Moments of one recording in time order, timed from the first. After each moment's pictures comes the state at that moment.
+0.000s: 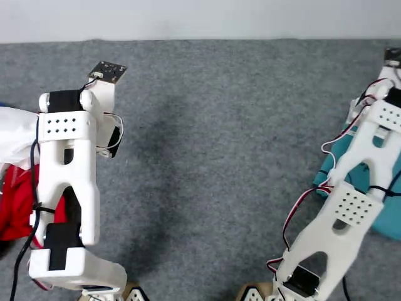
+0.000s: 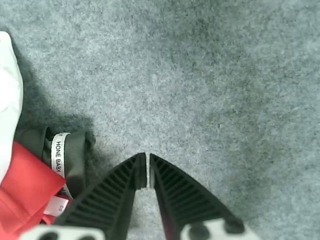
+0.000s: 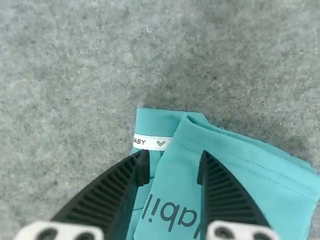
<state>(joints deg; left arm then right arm) -8.0 2.7 -3.6 99.1 -10.6 26.5 50.7 -58.7 80.2 11.6</state>
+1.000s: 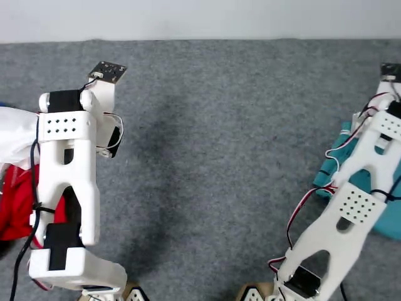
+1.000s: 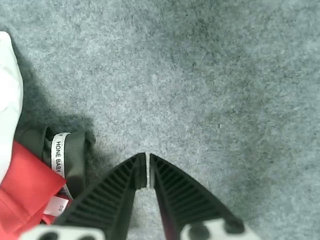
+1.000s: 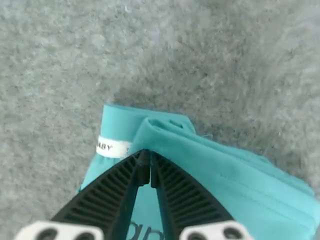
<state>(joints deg) -8.0 2.7 -3.6 99.1 -10.6 29.4 58.1 -59.8 75.5 19.0</state>
